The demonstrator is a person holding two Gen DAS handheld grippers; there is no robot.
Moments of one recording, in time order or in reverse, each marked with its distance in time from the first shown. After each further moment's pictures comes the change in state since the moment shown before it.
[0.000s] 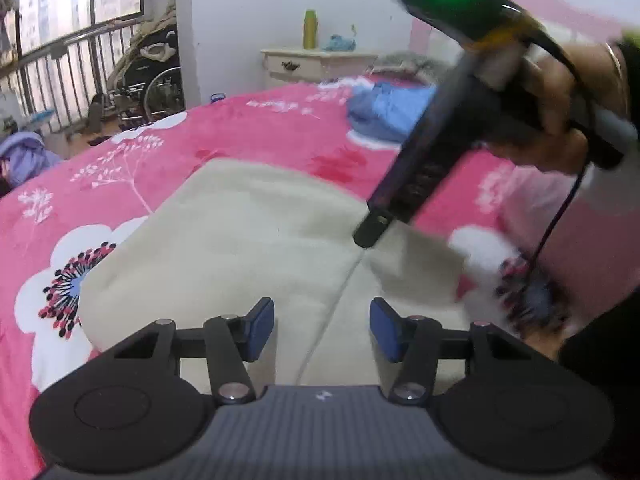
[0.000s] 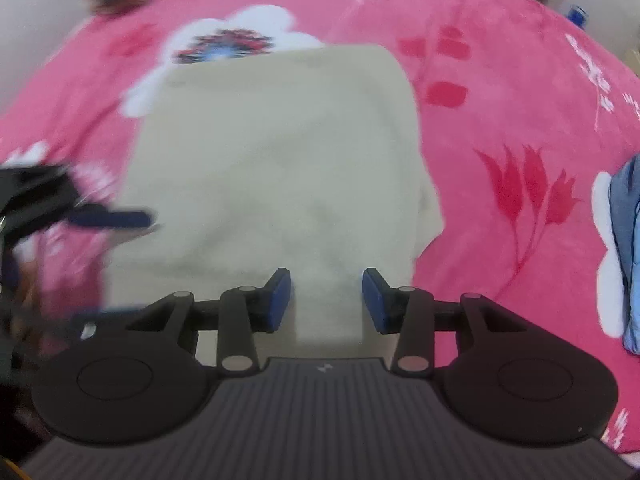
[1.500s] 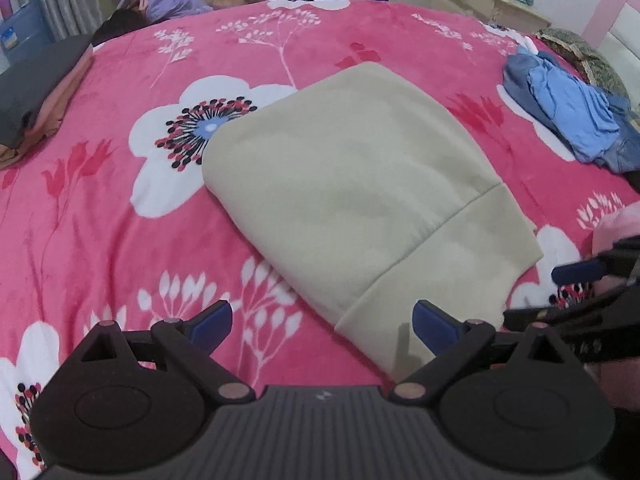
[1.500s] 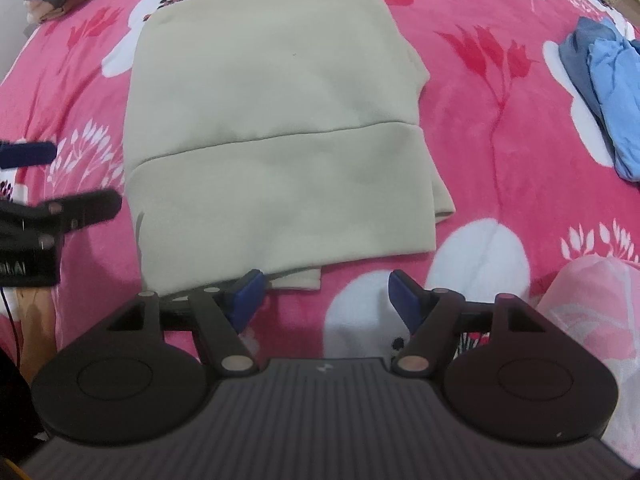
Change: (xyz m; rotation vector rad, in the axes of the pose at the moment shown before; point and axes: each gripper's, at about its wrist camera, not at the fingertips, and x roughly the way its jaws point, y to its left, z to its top) left arm -0.024 0.019 0.009 -0.430 0.362 0.319; right arm -0.004 0.044 -0.071 0.280 0.080 -0.125
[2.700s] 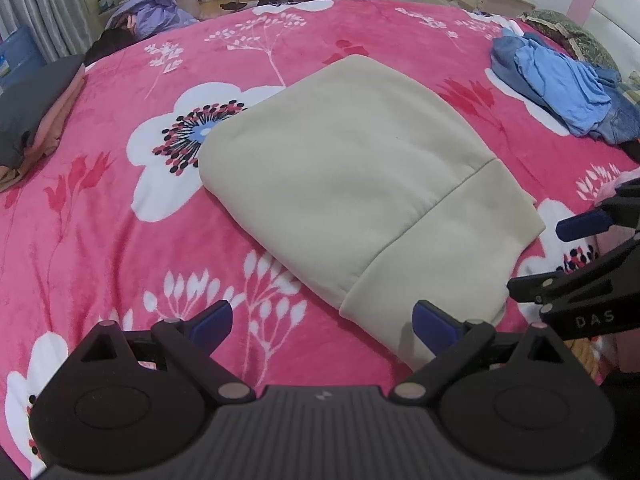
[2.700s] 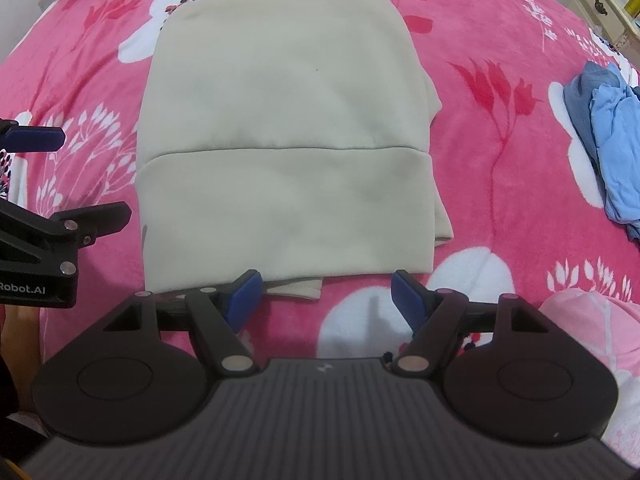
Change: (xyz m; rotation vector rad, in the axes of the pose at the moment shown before) left arm -0.001 -0.005 -0.012 0.071 -0.017 0.020; right arm -0.006 0.016 0.001 -0.112 -0.037 -0.047
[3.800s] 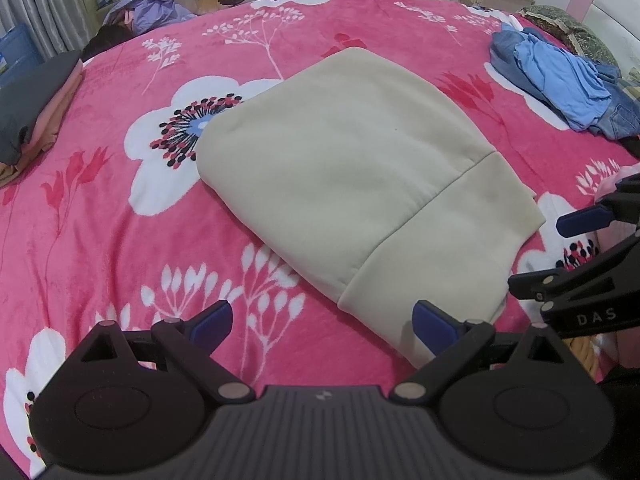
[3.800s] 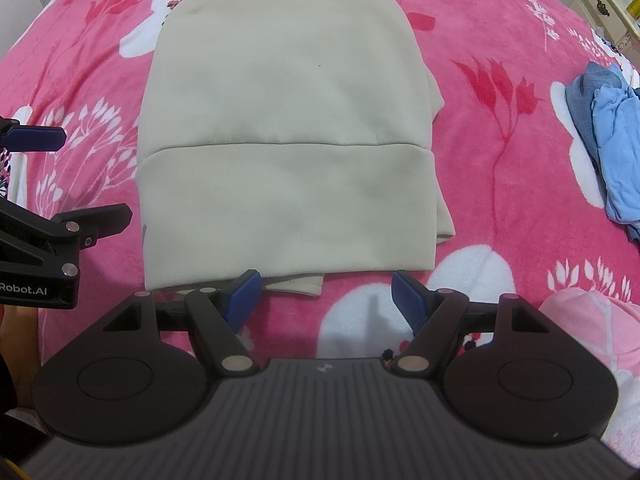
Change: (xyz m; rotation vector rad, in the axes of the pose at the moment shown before) left arm 0.002 0.000 -0.002 0.003 0.017 -0.005; right arm 0.002 0.001 0.000 -0.012 0.009 -0.001
